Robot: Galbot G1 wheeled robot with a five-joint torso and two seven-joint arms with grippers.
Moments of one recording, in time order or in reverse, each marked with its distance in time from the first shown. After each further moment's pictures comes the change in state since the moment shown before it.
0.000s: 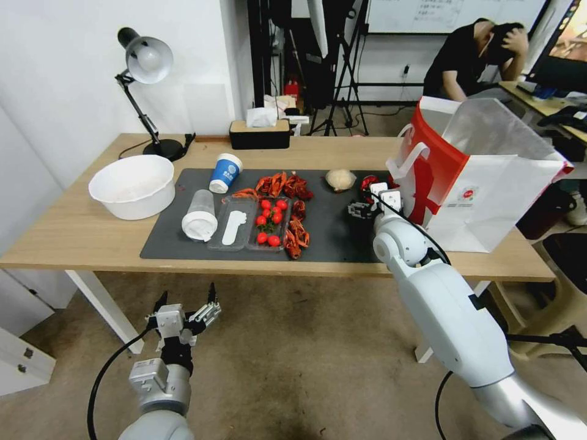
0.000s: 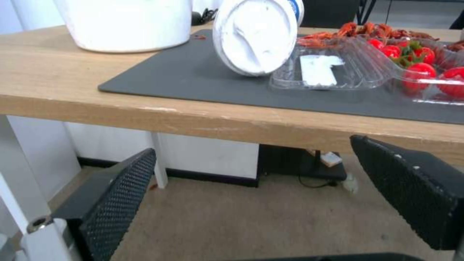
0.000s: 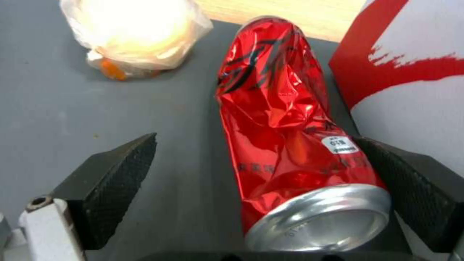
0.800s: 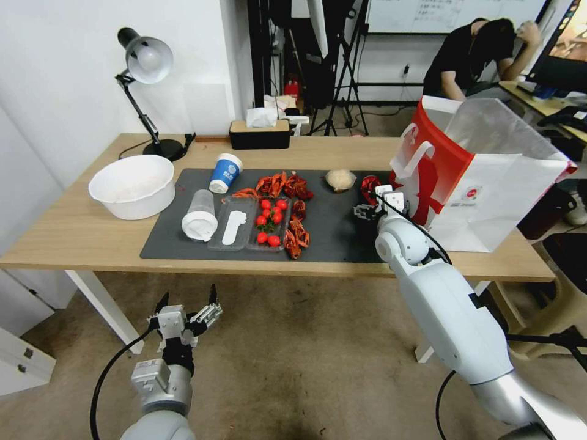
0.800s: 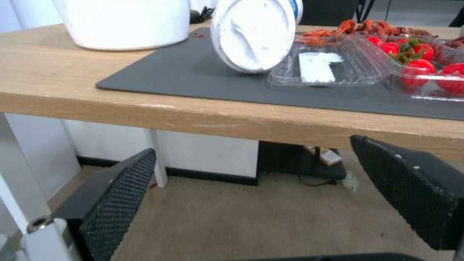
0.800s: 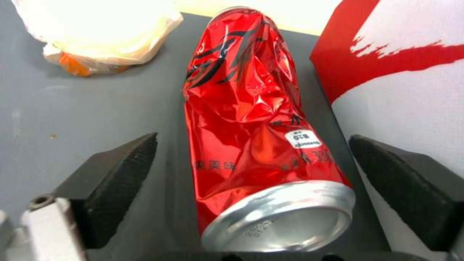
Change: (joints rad) left arm 0.001 0.000 0.005 0.003 0.004 0.000 -0.001; right arm 0.000 0.000 0.017 -0.015 -0.002 0.001 0.019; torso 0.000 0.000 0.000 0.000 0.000
